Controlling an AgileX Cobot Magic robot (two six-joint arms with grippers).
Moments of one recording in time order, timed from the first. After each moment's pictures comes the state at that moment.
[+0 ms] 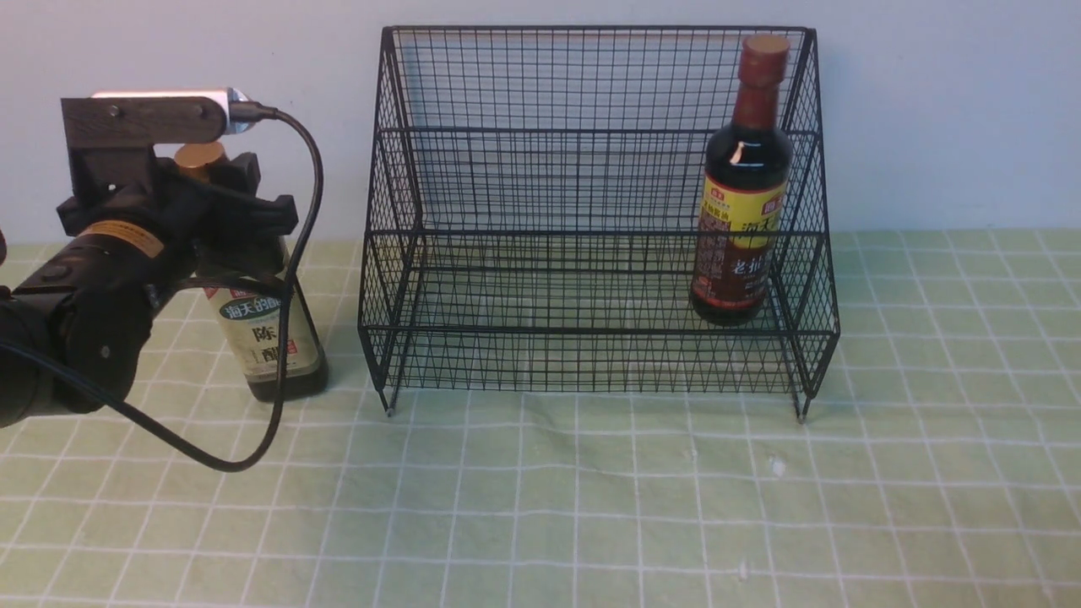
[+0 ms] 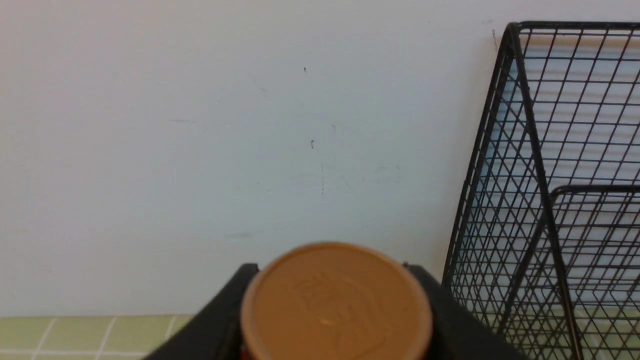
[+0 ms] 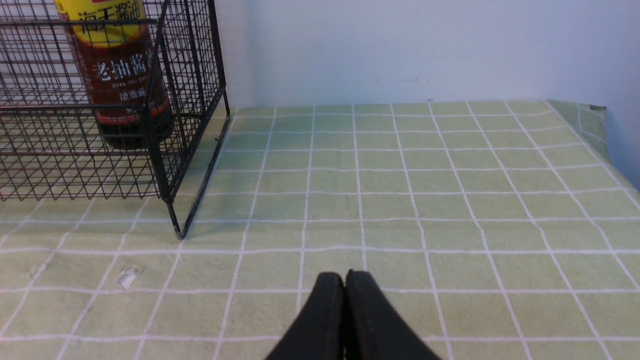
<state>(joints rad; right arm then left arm) -0.05 -0.01 0.02 0.01 0.38 0.04 -0.10 1.58 -0.80 -0.13 -0.53 0.02</state>
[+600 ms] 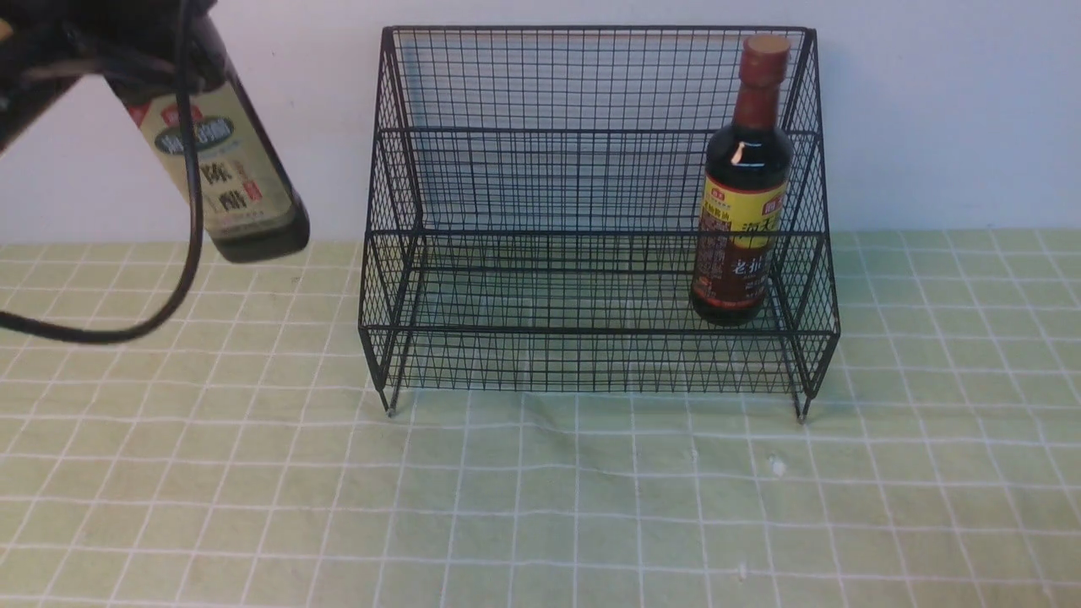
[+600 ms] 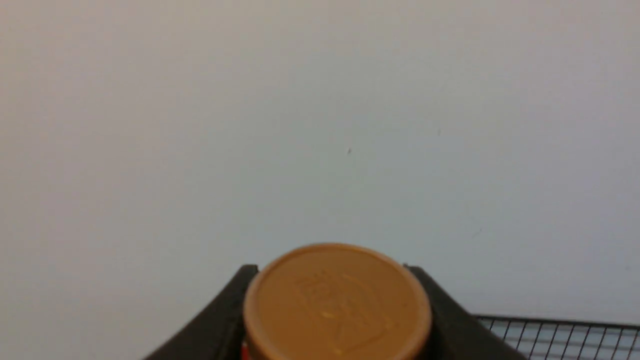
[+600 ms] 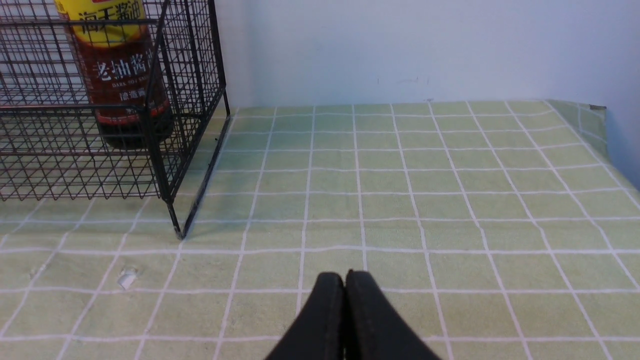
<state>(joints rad) -0.05 -0.01 0.02 0.01 0.38 0.04 -0.11 1.33 -1.09 -0.20 -0.22 0.05</state>
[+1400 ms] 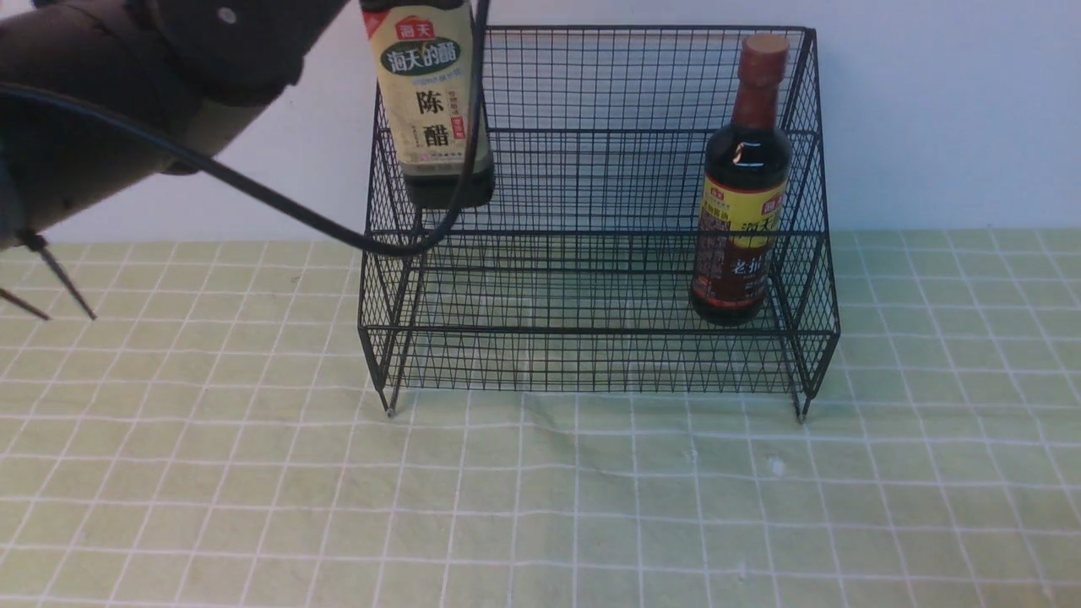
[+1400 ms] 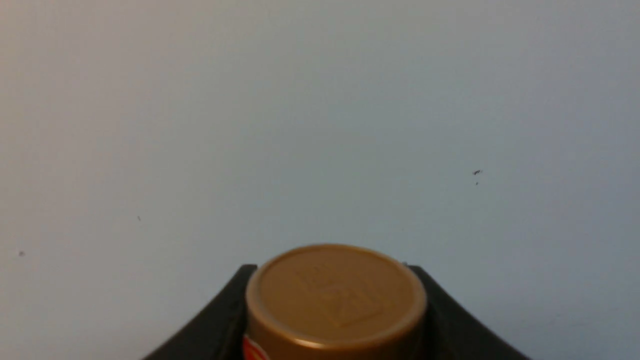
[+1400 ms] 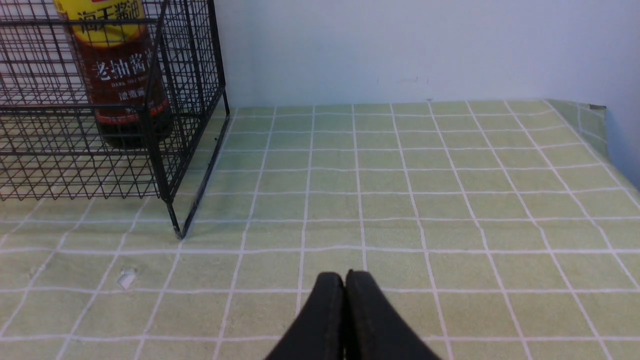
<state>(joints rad) -0.05 -0.01 0.02 0.01 0.38 0.04 -0.45 1.63 -1.41 -0.76 -0.36 0.65</state>
